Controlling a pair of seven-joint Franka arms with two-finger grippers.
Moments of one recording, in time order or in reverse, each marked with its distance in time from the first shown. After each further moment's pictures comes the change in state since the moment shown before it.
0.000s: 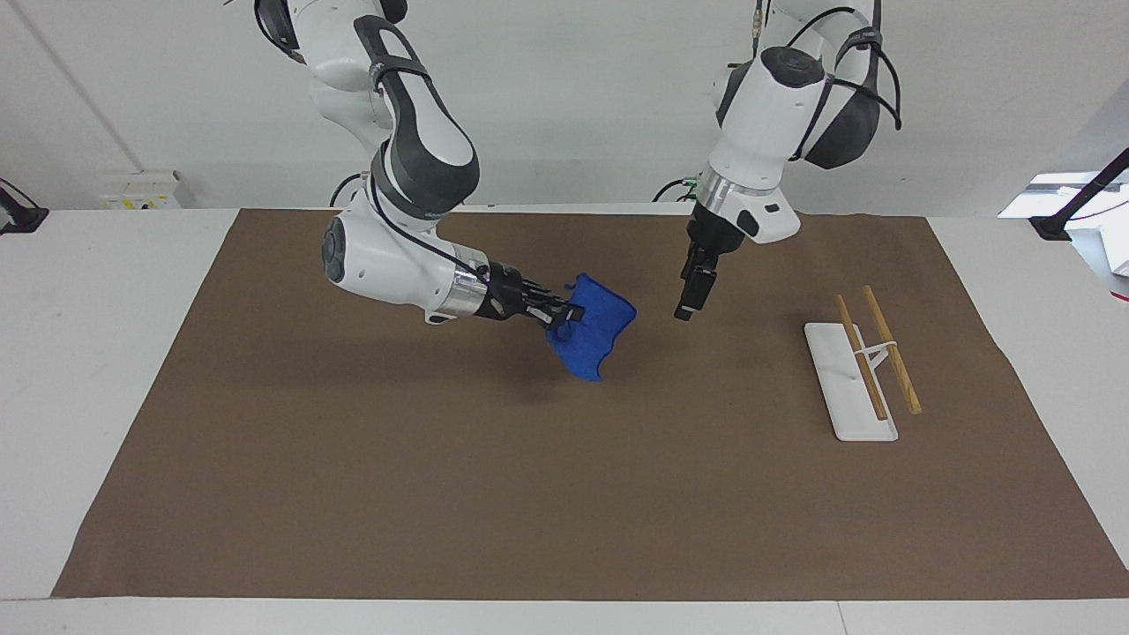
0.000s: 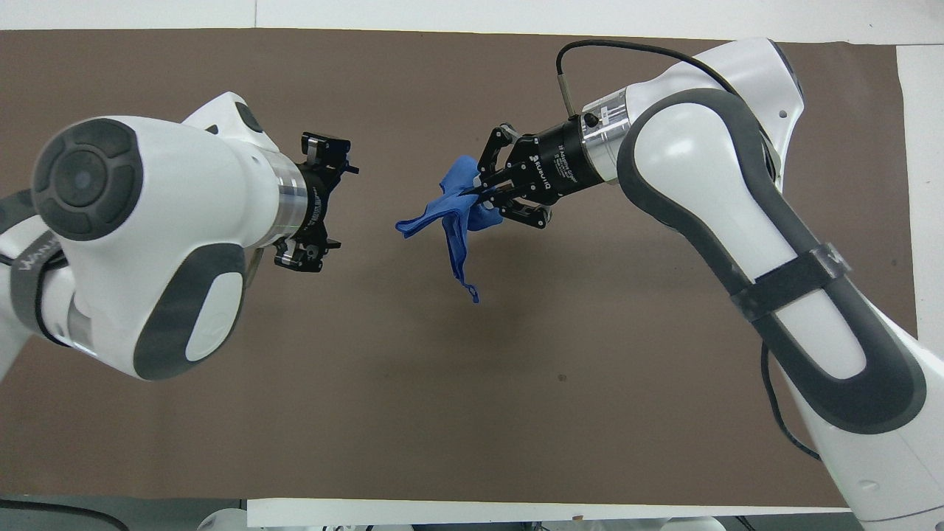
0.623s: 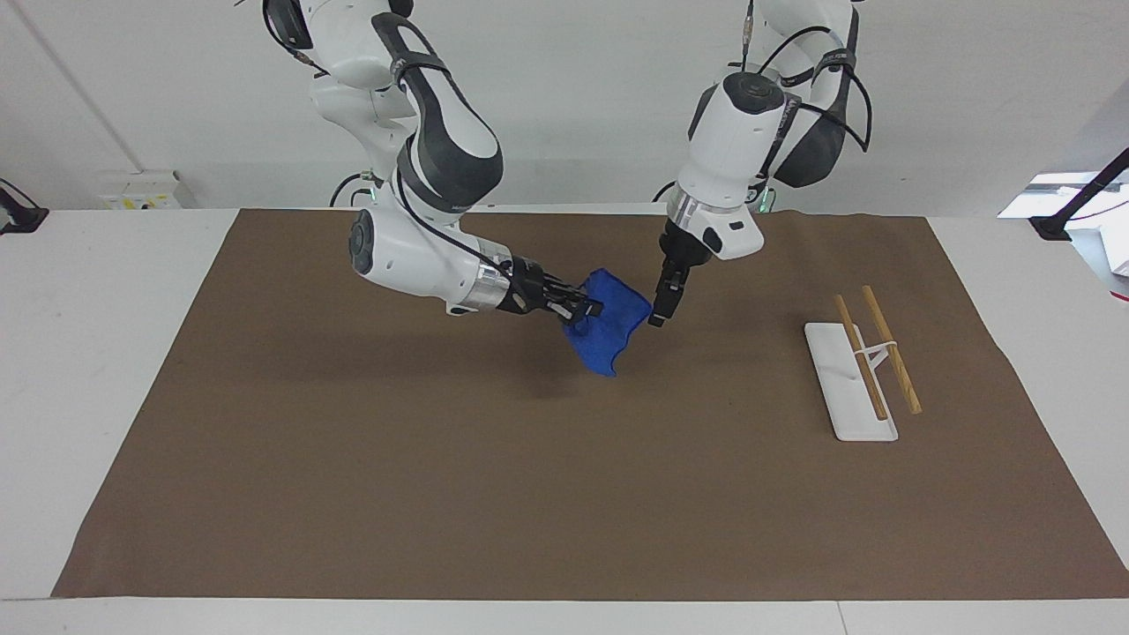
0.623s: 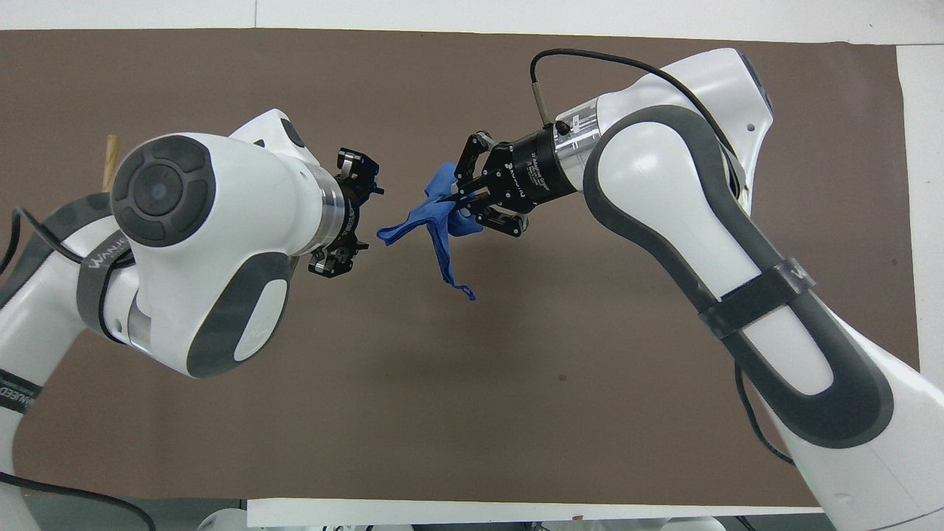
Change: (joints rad) left arm -0.048 0.023 0.001 -0.040 0.000 0.026 -0.008; right arm 0.048 0.000 0.001 -0.005 0.003 0.050 0.070
